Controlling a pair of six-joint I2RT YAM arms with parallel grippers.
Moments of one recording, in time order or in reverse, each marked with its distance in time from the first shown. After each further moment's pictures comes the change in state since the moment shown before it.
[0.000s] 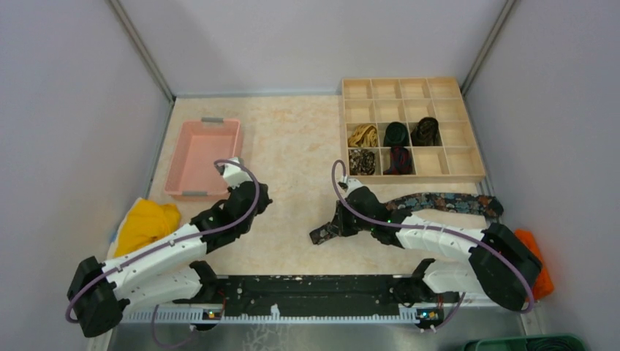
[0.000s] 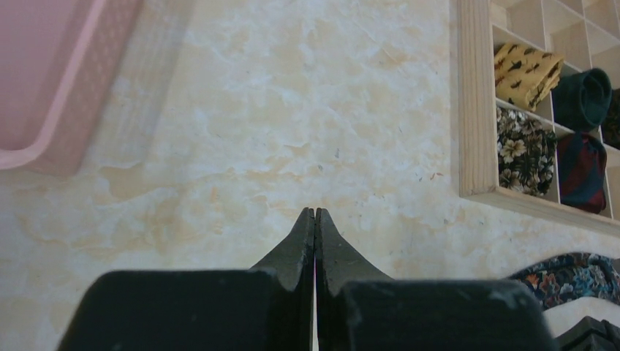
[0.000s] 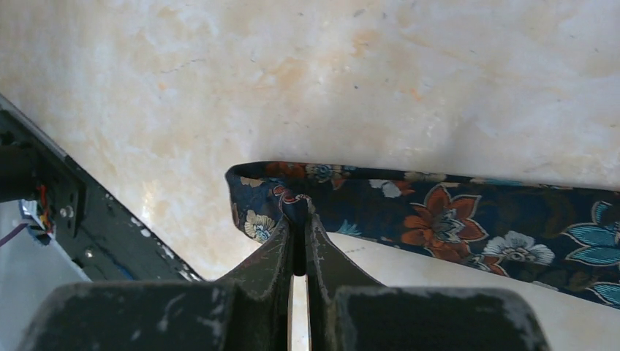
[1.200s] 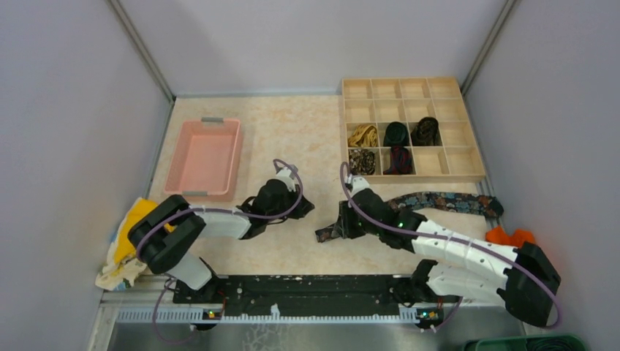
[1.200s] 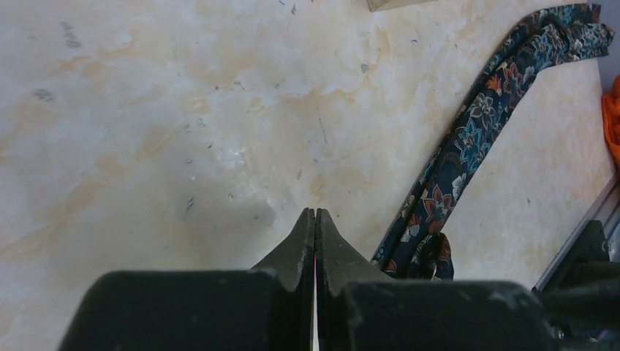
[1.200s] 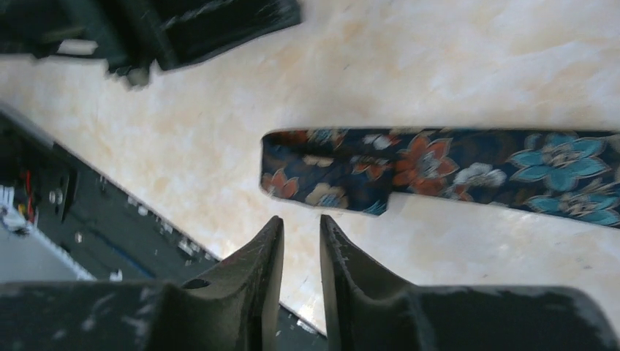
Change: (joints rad) left arm 0.067 0.600 -0.085 0.715 0.737 0.198; right arm 0.031 -0.195 0.079 -0.303 0.153 -0.042
